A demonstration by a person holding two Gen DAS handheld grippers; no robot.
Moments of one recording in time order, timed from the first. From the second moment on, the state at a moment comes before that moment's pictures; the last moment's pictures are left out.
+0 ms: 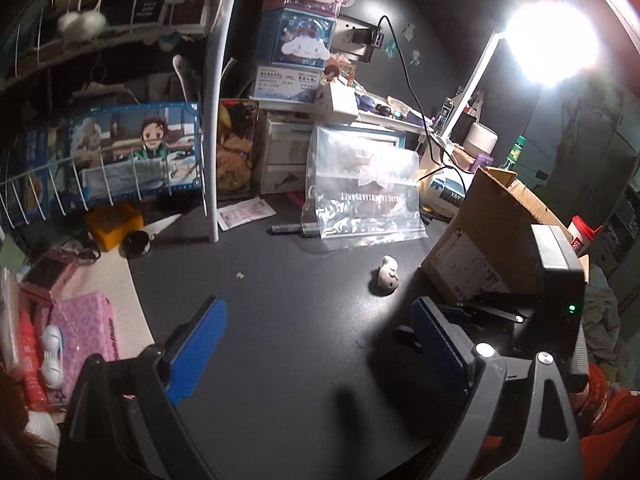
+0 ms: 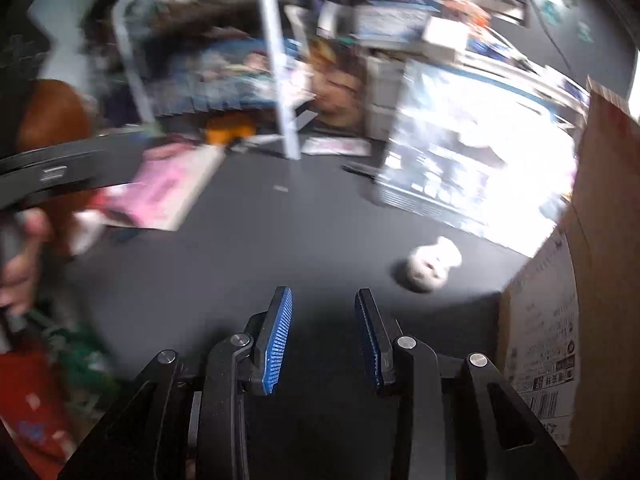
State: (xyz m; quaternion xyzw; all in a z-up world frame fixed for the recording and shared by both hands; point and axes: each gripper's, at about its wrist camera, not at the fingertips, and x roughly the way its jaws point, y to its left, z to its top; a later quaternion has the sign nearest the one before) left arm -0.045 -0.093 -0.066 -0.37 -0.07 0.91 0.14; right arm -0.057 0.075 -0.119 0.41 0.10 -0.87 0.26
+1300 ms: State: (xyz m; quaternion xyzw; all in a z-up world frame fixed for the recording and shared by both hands) left arm -0.045 -0.073 -0.062 -0.38 -0.08 0.90 0.21; right arm -0.040 0.053 -0.081 0.34 0.10 -0.86 0.37
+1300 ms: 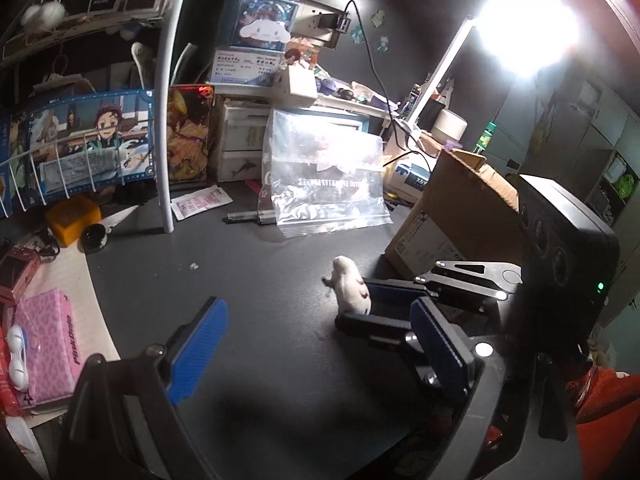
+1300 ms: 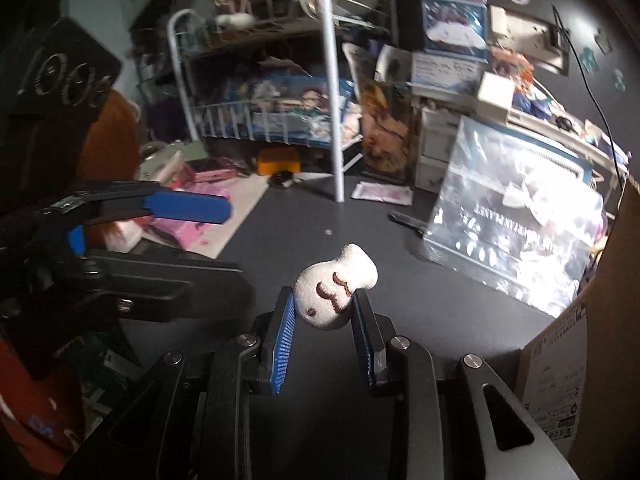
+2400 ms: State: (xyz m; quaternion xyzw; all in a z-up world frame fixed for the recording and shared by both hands) left arm -0.130 0.162 0.030 -0.39 0.02 0.85 0.35; right arm -0.064 0.254 0.009 0.32 0.10 -0.90 0.28
